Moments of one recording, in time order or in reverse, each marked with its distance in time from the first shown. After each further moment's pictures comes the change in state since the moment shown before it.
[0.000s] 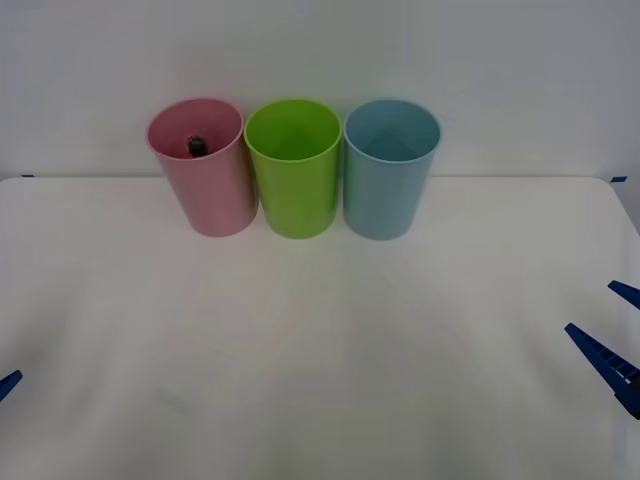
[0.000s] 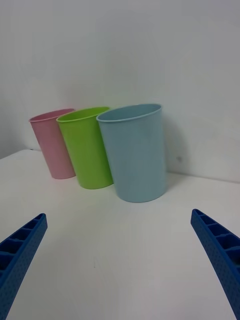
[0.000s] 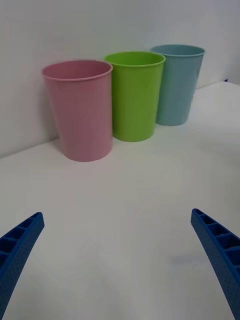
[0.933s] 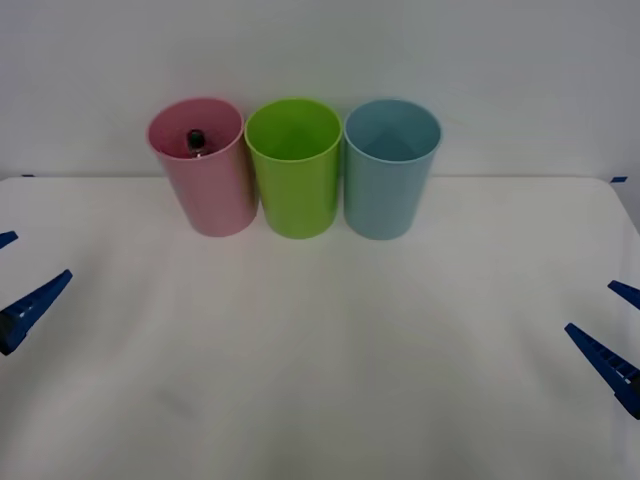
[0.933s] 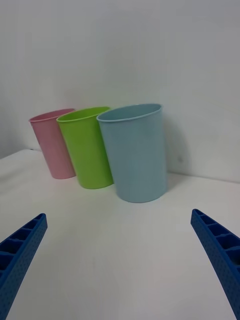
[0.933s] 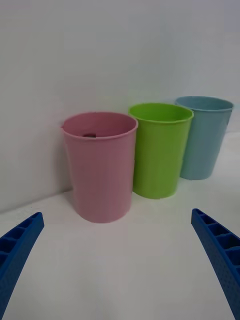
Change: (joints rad) right arm 0.000 0.000 0.000 0.000 0.000 0.000 0.000; left arm -0.234 0.000 -0.134 0.000 -0.028 0.202 0.091
